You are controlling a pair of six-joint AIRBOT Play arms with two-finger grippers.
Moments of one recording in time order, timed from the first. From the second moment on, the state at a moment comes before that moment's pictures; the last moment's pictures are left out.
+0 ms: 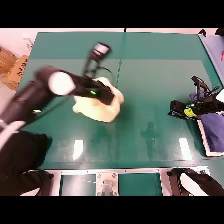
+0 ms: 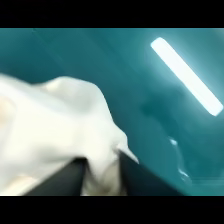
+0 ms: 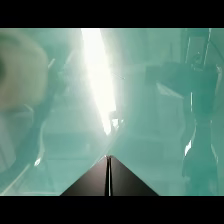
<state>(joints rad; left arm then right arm) -0.66 -1.24 1.26 1.23 -0.88 -1.41 -0.13 -0.95 0.86 -1.27 1.28 1.69</state>
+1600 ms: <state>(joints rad) -0.12 -1.53 0.94 0.80 -0.75 -1.43 0.10 -1.87 1.44 -0.74 1.13 1.33</state>
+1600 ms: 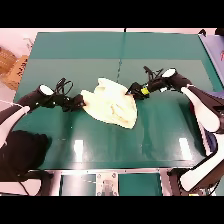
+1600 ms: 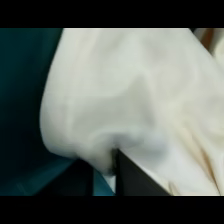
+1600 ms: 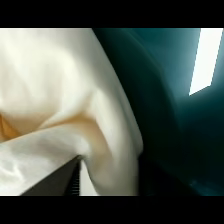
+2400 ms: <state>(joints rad) -0.12 -1.12 1.44 0.91 -0.84 -1.35 -0.14 -1.27 1.60 -0.73 1.29 1.33</state>
